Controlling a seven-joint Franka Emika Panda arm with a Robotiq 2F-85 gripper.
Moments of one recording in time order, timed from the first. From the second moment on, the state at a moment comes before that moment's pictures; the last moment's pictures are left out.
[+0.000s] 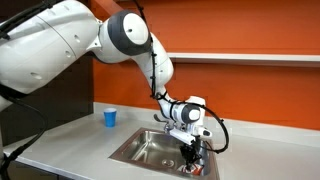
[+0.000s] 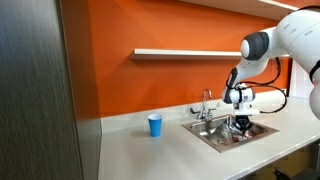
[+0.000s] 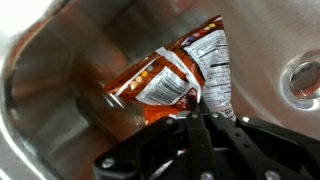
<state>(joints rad) -0.37 0.82 -0.23 -1.69 0.12 2.31 0.01</state>
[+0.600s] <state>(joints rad) -0.36 0.76 -0.22 -1.68 0.12 2.31 0.01</state>
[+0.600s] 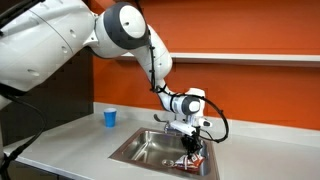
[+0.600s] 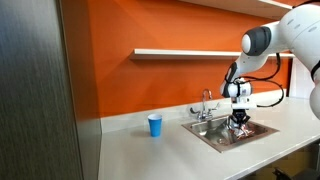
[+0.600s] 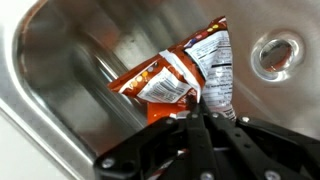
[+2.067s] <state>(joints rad) -0.24 0.39 -0.22 -2.02 0.04 2.32 0.01</state>
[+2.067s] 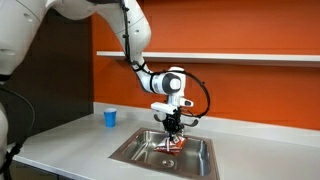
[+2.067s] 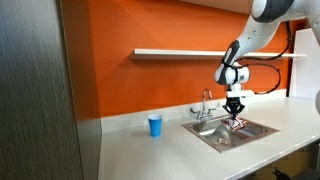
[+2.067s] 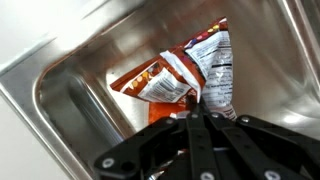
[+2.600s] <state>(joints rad) -0.18 0.24 -0.19 -2.18 0.02 2.32 -0.03</state>
